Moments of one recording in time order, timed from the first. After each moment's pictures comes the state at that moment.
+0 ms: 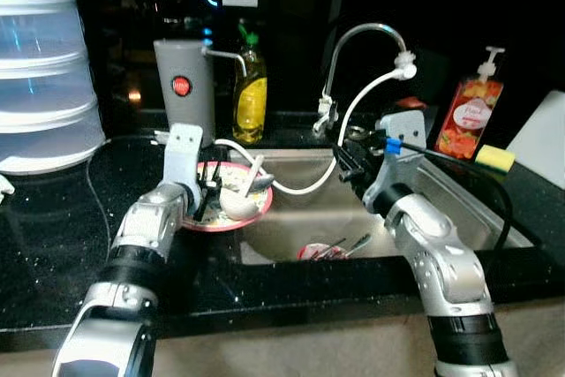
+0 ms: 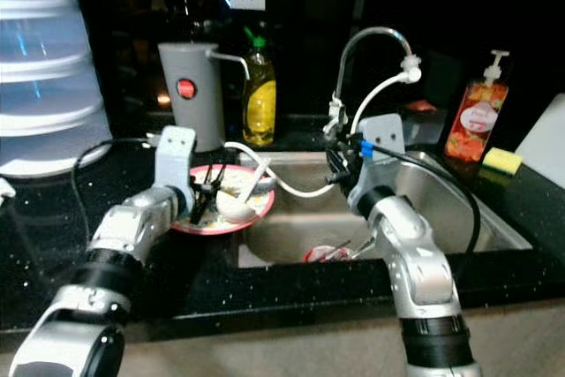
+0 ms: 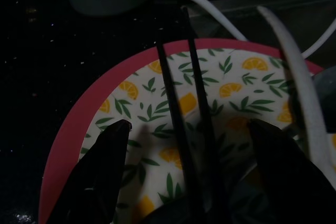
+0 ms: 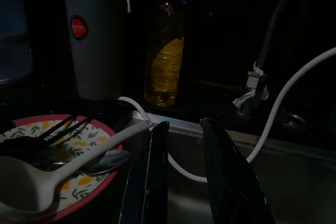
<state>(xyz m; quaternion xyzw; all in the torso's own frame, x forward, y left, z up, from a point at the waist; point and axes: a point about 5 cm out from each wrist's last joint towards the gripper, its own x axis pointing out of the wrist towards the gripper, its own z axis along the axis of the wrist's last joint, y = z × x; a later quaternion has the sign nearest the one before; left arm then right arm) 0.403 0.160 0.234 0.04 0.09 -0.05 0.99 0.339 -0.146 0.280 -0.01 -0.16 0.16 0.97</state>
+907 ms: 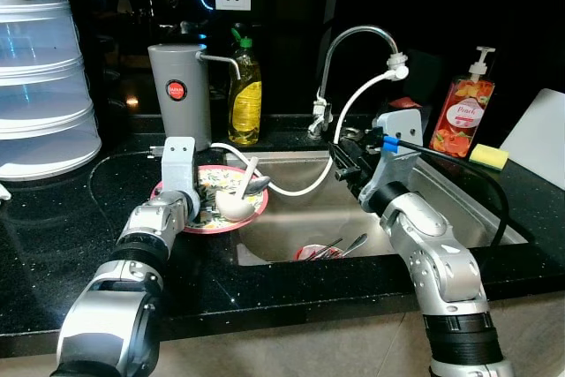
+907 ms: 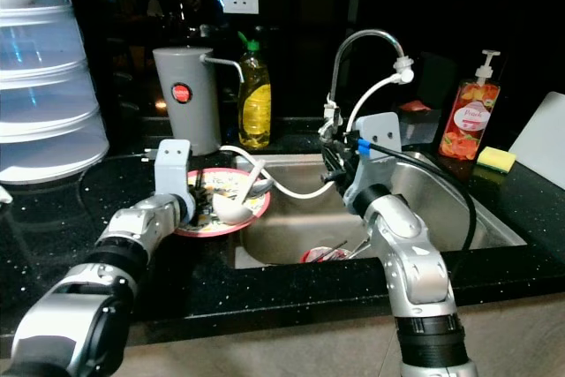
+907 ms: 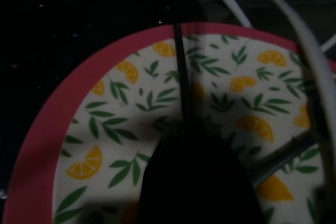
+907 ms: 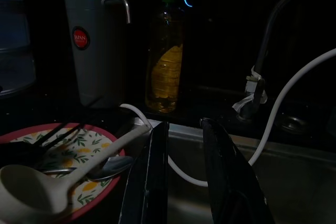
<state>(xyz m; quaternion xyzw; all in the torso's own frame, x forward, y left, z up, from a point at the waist) 0.416 0.167 0.216 -0.02 0.13 -0.02 0.99 0.338 -0.140 0.282 0.00 -0.16 0.16 0.97</state>
